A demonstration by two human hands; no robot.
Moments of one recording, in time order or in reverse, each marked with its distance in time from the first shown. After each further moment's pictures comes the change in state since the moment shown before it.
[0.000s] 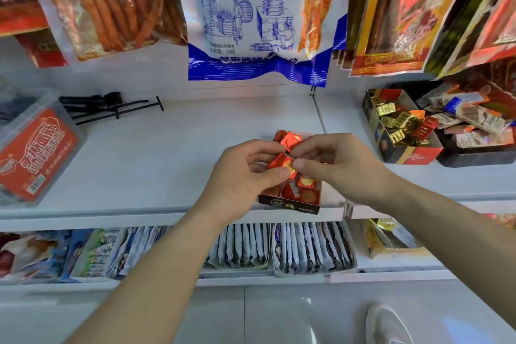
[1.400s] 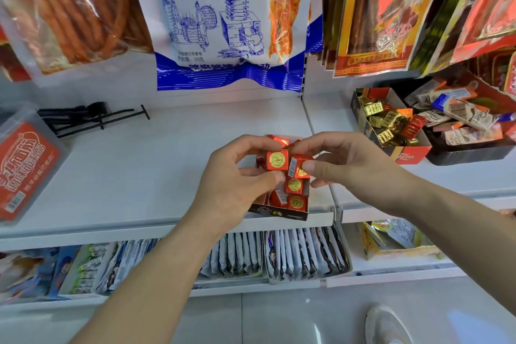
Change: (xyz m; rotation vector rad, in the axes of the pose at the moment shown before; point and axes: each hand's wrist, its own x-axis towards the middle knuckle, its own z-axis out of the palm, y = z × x) left_hand -0.002 0.014 0.016 -0.137 0.037 0.037; right_hand -0.014 0.001 -0.028 0.259 -0.062 0.054
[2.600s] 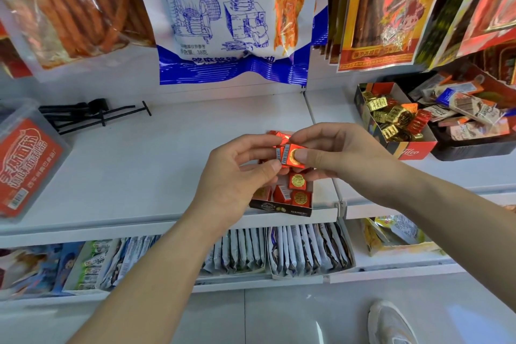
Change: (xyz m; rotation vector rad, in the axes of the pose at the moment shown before) left_hand 0.000 -0.004 -0.006 -0.021 -0.016 -0.003; right_hand 0.014 0.002 0.008 0.119 0.010 0.091
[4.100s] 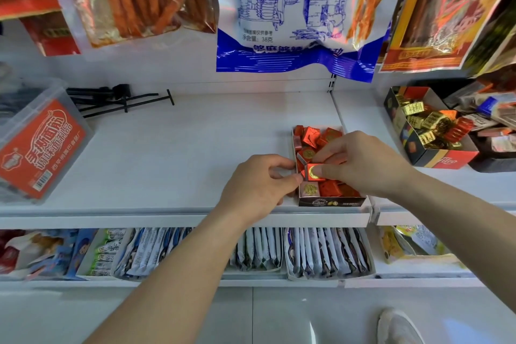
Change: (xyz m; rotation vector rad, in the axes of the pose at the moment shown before) left_hand 0.020 -0.046 -0.022 0.421 -0.070 -0.164; right_hand 0.034 0.009 0.019 -0.873 0.086 0.061
